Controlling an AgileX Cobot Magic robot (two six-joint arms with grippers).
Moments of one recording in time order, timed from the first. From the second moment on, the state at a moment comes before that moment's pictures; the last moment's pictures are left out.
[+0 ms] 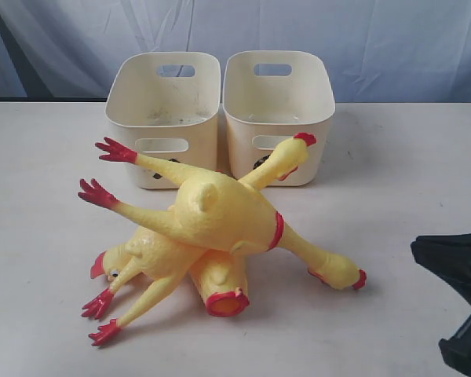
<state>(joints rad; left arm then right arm) 0.01 0.00 0.00 0.07 0.23 -0.04 0.32 0.64 -0.33 0.69 0.45 -0.95</state>
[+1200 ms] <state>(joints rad) 0.01 0.00 0.00 0.07 0.23 -0.04 0.64 1.15 -0.33 0.54 -0.07 -1.00</state>
